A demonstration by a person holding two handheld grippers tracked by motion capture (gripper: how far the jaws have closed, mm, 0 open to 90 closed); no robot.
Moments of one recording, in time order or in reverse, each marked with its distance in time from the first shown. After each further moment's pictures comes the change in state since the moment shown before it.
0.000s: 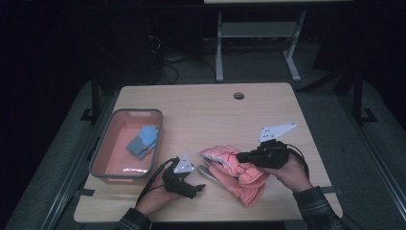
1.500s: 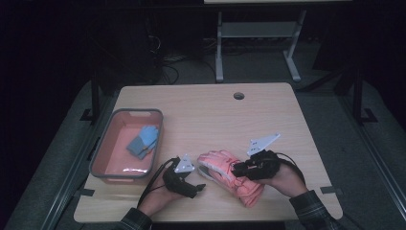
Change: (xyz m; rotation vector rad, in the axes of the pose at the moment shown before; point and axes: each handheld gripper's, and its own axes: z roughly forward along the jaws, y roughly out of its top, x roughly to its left) left arm -0.001 0.004 -0.001 0.024 0.016 -0.012; right arm 0.007 -0.017 0.027 0.158 0.002 -0.068
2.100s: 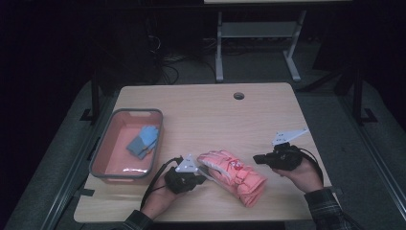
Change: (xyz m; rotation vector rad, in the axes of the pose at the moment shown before) left arm -0.019 0.020 -0.012 -0.010 -0.114 0.031; right arm -0.041 -0.040 -0.035 -0.062 -0.116 0.145
